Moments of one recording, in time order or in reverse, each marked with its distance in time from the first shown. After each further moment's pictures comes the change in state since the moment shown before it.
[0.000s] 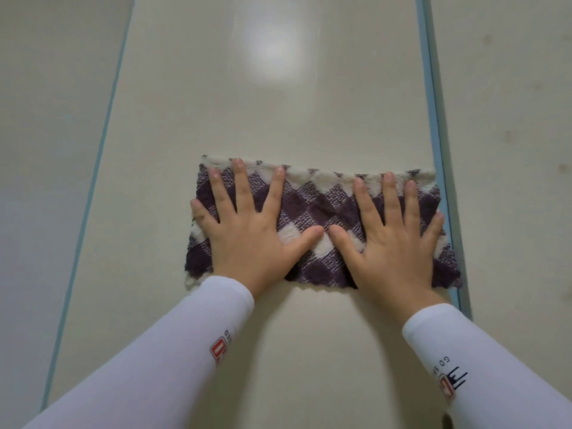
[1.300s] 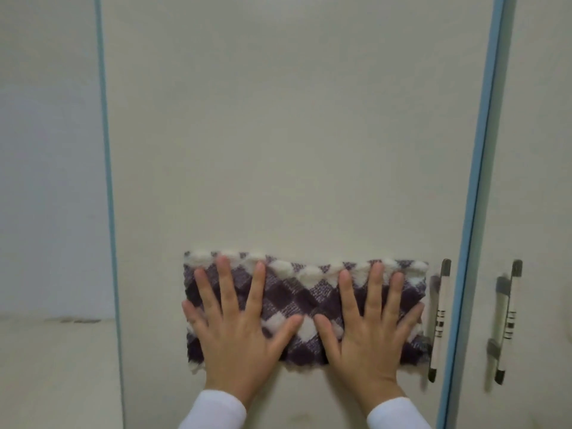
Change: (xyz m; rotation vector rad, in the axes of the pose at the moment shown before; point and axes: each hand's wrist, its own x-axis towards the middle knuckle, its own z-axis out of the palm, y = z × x) left_hand -0.264 -0.056 0.011 -0.004 -0.239 -0.091; right_hand -0.261 -0.019 0.058 -0.016 -0.036 -0.053
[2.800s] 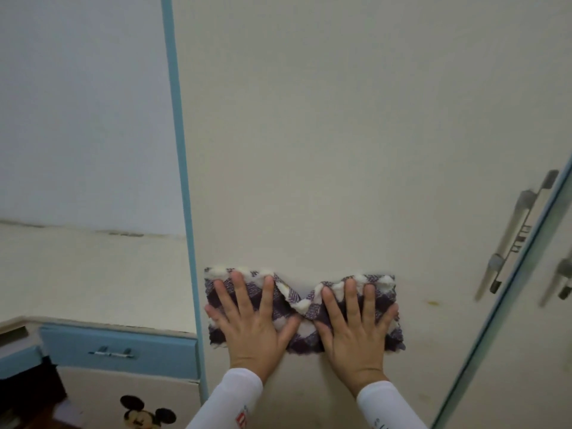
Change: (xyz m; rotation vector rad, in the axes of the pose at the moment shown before) left_hand -0.134 -0.086 0.029 0.009 -0.139 -0.098; right_hand -0.141 -0.067 0.024 0.045 -0.167 -0.183
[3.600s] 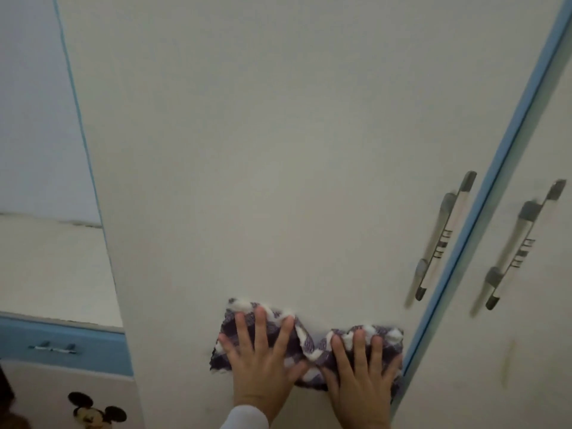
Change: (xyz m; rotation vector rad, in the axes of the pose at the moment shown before) left_hand -0.056 0.101 0.055 0.043 -0.082 0.094; right_hand -0.083 0.110 0.001 -0.072 -0.124 0.036
